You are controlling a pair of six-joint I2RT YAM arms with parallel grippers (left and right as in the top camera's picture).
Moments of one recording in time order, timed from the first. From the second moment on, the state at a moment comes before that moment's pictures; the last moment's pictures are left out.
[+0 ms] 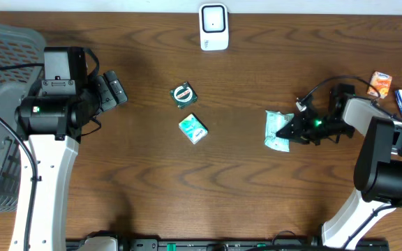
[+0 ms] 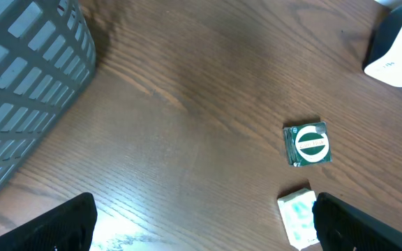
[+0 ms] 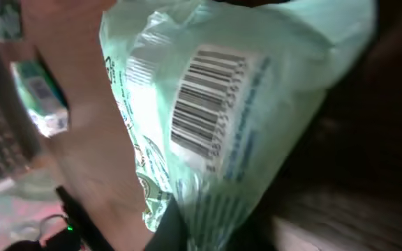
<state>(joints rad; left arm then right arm) 0.00 1.33 1.40 -1.04 -0.07 -0.43 -0.19 2.00 1.10 -0.77 -0.77 -0.10</state>
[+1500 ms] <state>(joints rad) 0.00 1.33 1.40 -1.04 -0.07 -0.43 0.37 1.55 1.25 -0.38 -0.36 -0.17</state>
